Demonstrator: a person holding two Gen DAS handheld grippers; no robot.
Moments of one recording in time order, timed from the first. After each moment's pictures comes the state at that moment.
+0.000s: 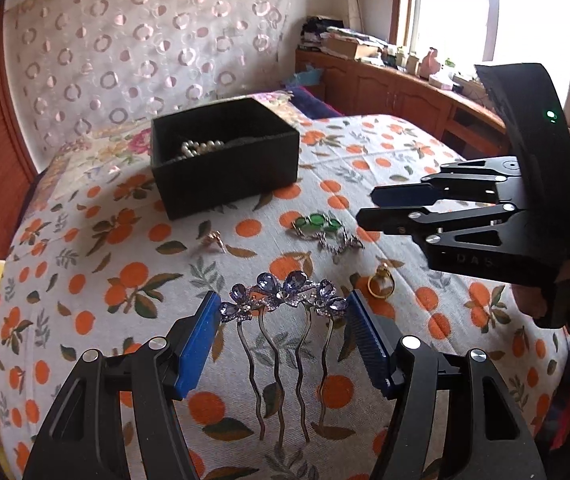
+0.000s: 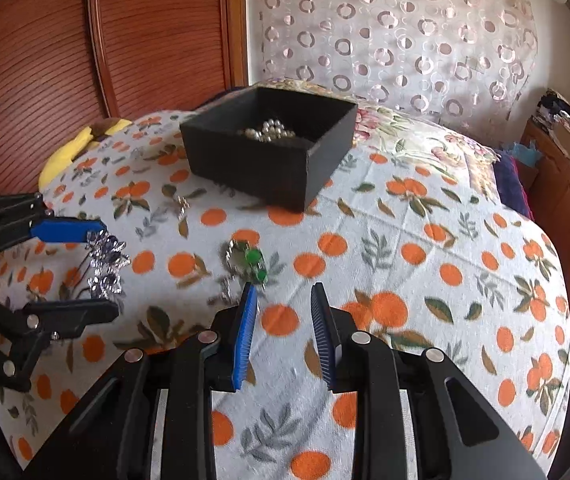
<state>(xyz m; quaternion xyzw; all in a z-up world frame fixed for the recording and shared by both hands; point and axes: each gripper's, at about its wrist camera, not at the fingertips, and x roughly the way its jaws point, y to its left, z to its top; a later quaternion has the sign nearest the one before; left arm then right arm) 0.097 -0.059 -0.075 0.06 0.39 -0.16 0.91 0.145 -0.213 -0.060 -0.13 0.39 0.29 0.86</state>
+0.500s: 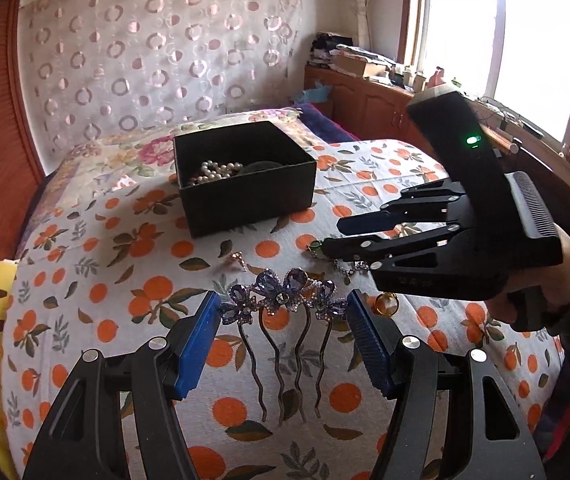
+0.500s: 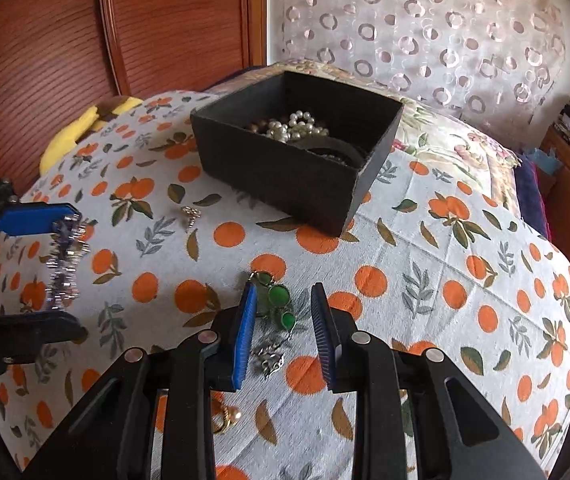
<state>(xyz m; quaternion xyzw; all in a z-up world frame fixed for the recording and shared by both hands) 0.095 -0.045 -0.059 0.04 0.37 -0.15 0.92 0.173 -0.177 -0.071 -0.16 0.43 0.31 0.84</state>
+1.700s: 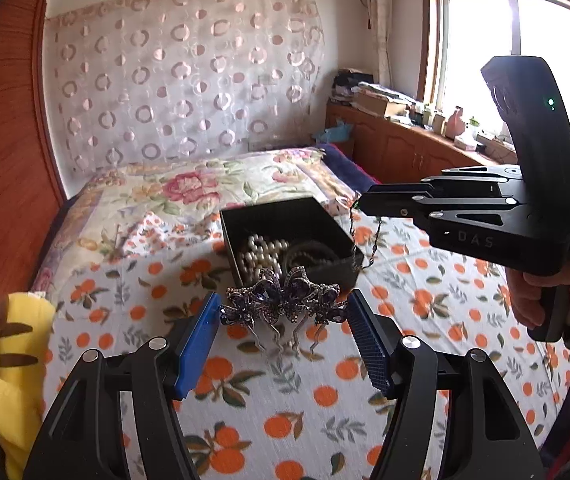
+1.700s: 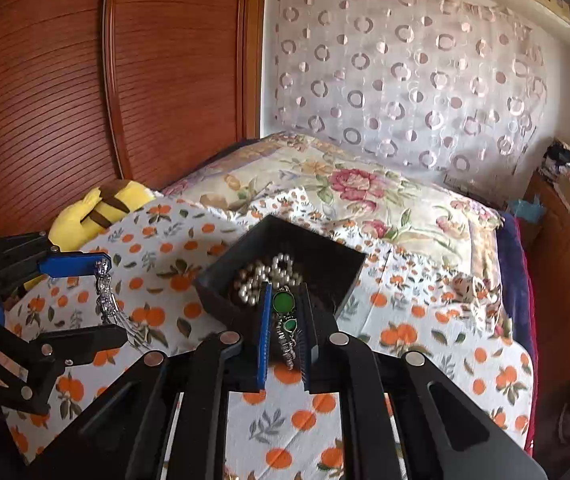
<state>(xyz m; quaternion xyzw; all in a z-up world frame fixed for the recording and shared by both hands) 0.128 -0.016 -0.001 0.03 0.31 -0.12 0.94 0.195 -0.165 0.040 -0.13 0.31 0.31 0.89</state>
